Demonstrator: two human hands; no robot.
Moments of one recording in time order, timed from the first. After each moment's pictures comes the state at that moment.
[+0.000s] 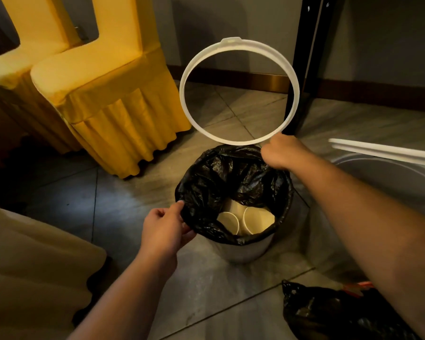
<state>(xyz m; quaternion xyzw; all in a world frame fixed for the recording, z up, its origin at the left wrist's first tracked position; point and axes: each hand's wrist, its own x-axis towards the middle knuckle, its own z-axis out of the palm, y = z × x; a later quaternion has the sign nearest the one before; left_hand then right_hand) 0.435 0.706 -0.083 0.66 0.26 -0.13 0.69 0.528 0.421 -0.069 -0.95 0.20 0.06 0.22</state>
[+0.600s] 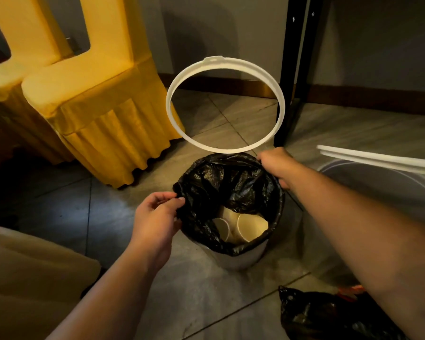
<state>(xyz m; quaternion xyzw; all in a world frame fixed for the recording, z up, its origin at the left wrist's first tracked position) 0.461 0.698 -0.068 0.68 0.17 -0.10 0.71 0.530 0.415 -0.096 -0.72 0.35 0.03 0.60</state>
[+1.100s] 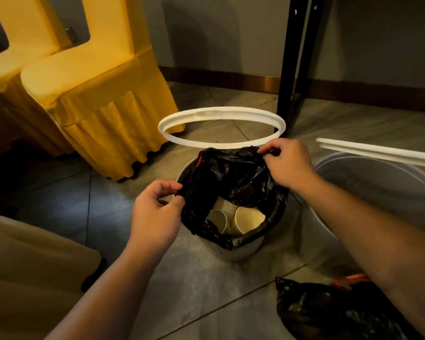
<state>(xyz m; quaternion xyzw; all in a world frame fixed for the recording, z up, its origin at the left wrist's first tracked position) 0.441 0.702 -0.055 0.83 0.03 -0.02 0.56 0.477 0.409 -0.089 -0.88 0.16 -0.14 0.43</state>
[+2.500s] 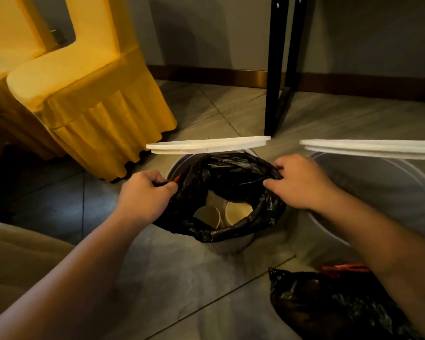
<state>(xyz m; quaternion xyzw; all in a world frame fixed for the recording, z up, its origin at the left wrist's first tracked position) 0.472 0.699 -0.030 0.94 0.02 -0.09 0.32 0.403 0.393 -0.071 -0.96 0.14 0.00 0.26</state>
